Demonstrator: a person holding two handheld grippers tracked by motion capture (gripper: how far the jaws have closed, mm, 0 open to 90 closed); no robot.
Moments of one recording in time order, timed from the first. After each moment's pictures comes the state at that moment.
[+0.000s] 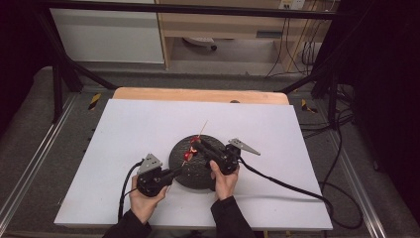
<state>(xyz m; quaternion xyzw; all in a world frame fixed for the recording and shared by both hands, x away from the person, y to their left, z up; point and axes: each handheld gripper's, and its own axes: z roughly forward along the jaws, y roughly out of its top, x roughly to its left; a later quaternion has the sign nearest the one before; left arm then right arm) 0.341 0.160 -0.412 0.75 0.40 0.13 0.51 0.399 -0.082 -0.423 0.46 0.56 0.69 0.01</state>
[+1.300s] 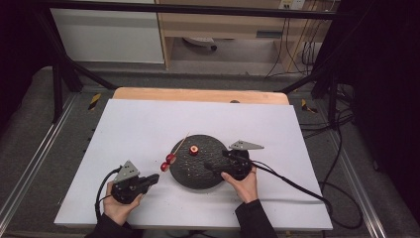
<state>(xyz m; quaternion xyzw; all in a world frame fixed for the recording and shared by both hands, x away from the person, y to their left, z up) 0.326 0.230 -0.430 0.80 0.38 0.14 0.45 0.398 -0.119 -0.425 0.42 0.74 0.52 0.07</state>
